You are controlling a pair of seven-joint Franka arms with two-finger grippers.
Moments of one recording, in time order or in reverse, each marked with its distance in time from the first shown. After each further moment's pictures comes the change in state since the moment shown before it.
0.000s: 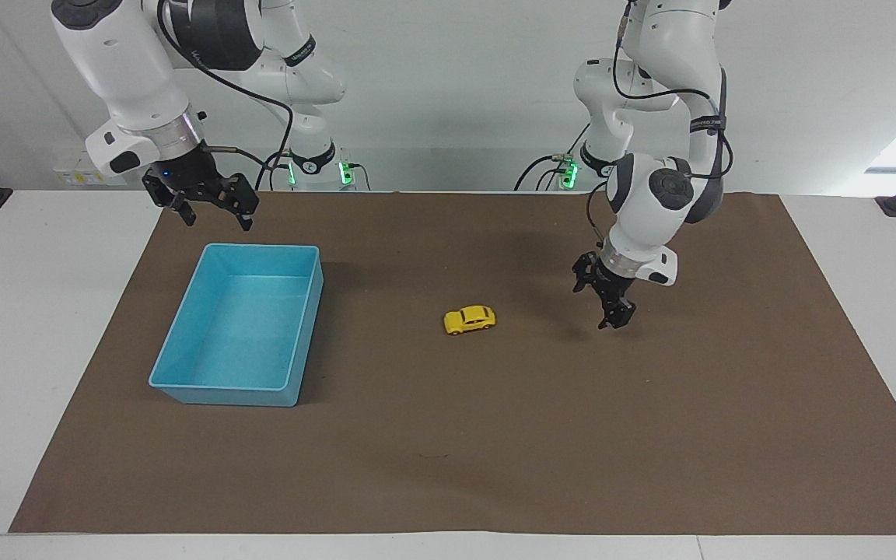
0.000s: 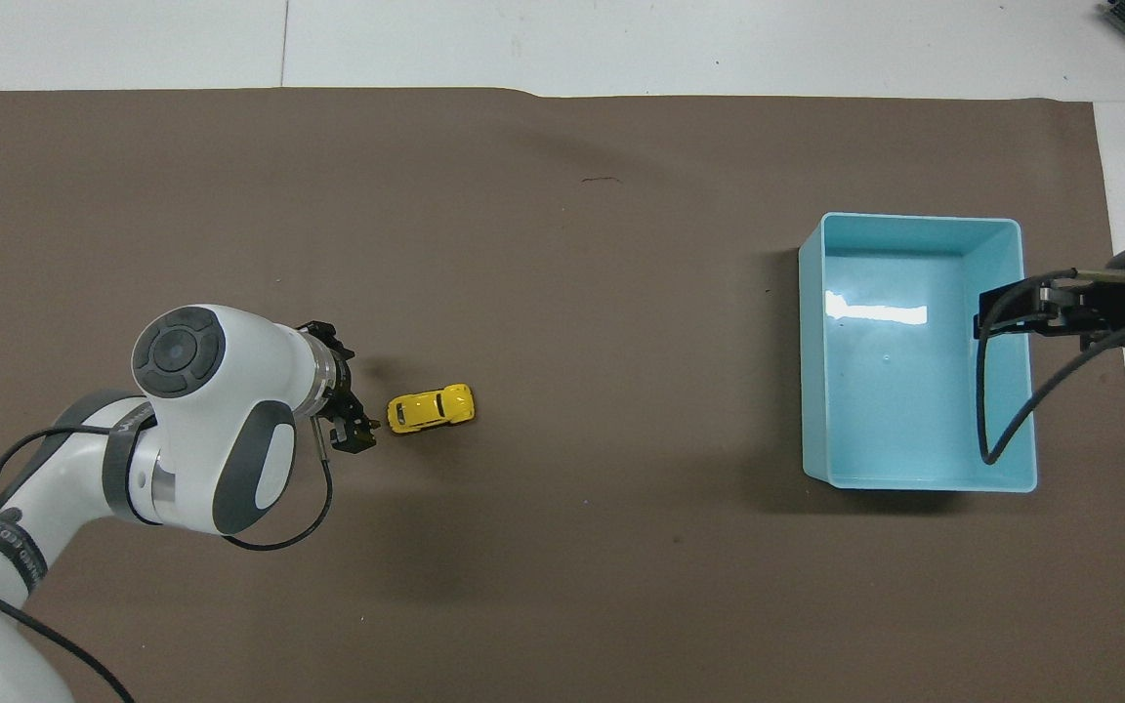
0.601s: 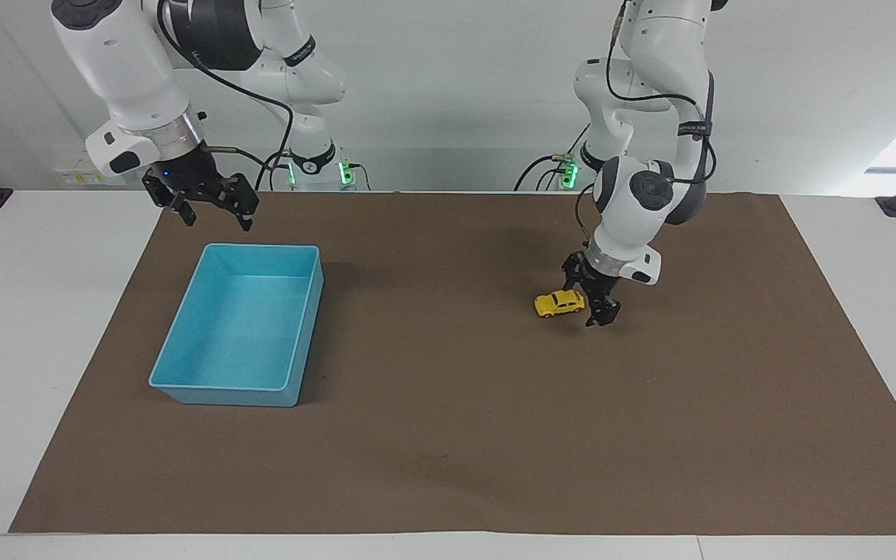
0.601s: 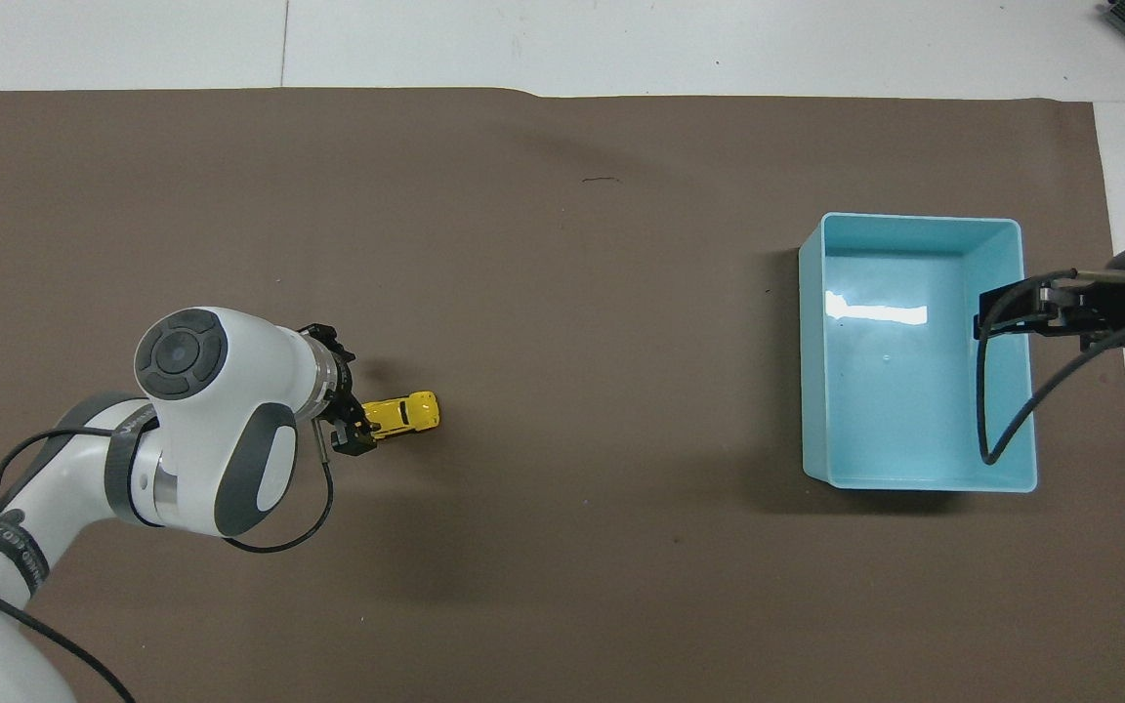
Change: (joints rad) left arm -0.036 -0.001 -0.006 -0.066 -0.001 0.073 -0.003; right arm 0.000 0.000 0.000 0.000 0.000 0.000 0.000
